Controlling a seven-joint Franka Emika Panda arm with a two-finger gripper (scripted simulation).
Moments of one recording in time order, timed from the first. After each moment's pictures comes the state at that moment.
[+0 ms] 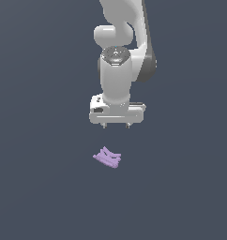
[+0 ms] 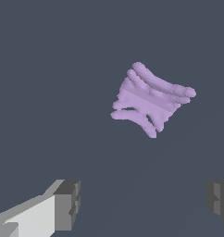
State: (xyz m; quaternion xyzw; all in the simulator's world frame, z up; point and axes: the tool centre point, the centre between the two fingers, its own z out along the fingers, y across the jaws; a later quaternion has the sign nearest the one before) arm 0.003 0.013 0.191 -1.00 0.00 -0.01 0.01
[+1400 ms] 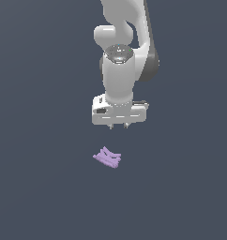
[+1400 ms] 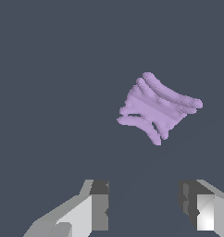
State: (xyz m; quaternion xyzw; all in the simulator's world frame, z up) arm 0.010 0.022 0.196 -1.00 -0.03 -0.02 0.02
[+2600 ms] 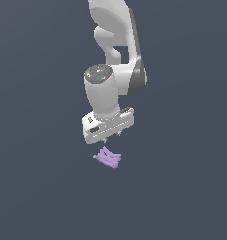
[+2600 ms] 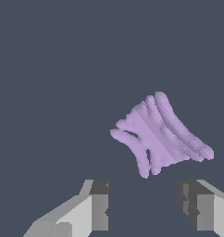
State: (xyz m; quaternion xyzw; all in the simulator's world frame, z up) arm 0.040 -0.007 0.161 -0.97 -0.22 -0.04 0.05
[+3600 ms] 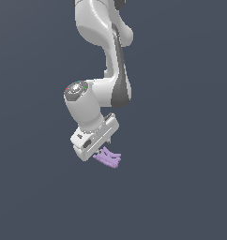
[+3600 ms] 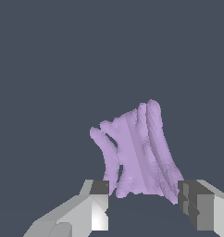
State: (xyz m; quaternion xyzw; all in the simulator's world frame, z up) arm 0.068 -0.043 0.126 -0.91 -0.41 -0.09 0.07
